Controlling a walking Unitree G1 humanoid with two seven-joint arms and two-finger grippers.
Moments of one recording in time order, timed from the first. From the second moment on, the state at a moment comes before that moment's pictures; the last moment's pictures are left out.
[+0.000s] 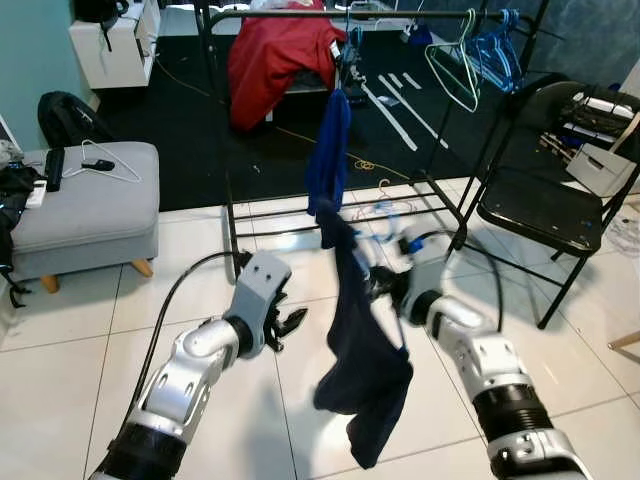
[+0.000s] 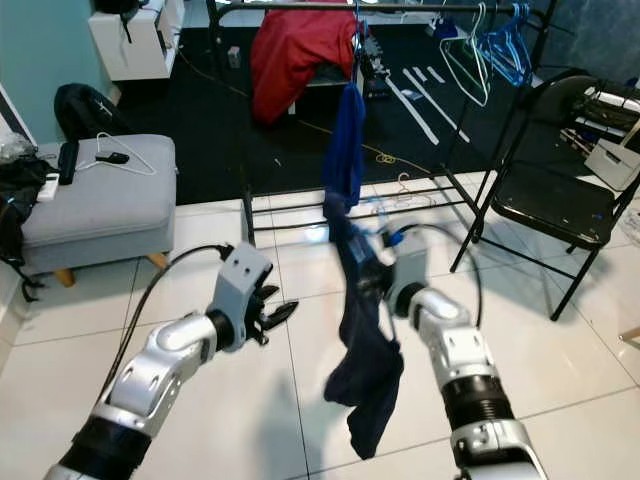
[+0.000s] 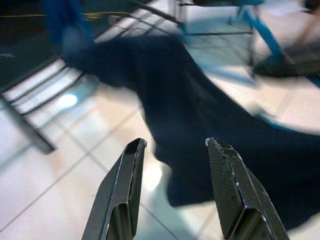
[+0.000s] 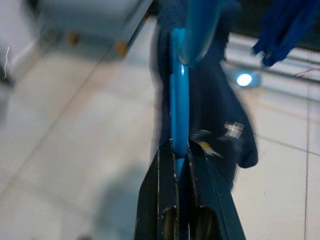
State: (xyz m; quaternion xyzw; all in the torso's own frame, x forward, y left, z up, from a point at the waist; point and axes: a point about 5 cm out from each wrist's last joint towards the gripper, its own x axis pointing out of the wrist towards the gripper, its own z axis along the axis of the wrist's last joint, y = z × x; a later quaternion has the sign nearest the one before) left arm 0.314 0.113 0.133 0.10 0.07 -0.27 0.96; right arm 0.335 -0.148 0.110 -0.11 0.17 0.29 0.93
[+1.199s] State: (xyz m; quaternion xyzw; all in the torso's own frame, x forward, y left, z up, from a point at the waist) left arm 0.306 0.131 0.118 0.00 0.04 -0.18 0.98; right arm 0.336 -0.189 0.108 0.03 0.09 0.07 0.99
